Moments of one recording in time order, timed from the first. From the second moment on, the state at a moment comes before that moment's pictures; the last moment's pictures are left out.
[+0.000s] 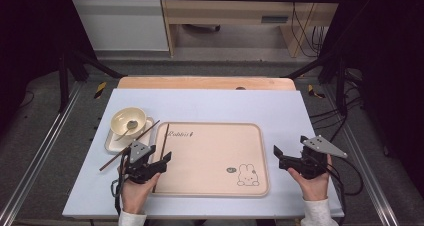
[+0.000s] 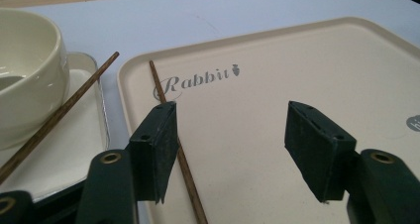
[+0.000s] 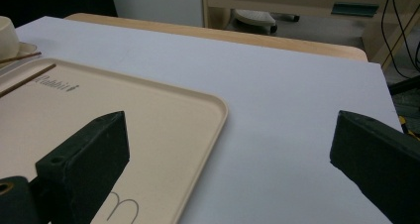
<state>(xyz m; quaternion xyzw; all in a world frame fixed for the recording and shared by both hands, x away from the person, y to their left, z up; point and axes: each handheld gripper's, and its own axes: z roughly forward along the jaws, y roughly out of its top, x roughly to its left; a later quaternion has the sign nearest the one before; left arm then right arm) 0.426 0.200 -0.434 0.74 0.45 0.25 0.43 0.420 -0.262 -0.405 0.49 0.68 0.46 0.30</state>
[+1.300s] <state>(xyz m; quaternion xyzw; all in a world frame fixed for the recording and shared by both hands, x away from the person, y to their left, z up) 0.421 0.285 -0.442 0.80 0.41 0.23 0.38 0.420 -0.260 -0.407 0.49 0.68 0.45 0.30</state>
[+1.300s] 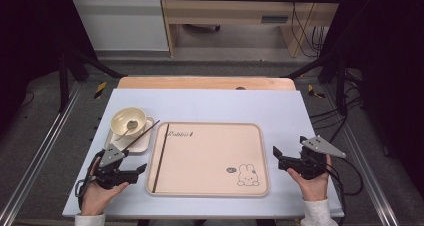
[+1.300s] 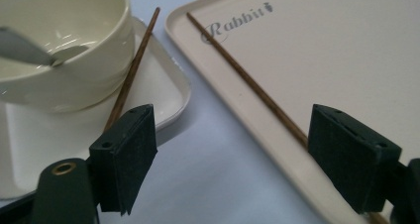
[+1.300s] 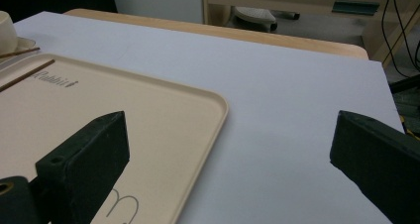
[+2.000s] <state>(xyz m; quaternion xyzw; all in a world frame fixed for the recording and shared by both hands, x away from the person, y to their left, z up) 0.457 0.322 -0.447 0.77 0.46 0.26 0.35 0.421 -0.258 -0.408 0.49 0.69 0.45 0.30</state>
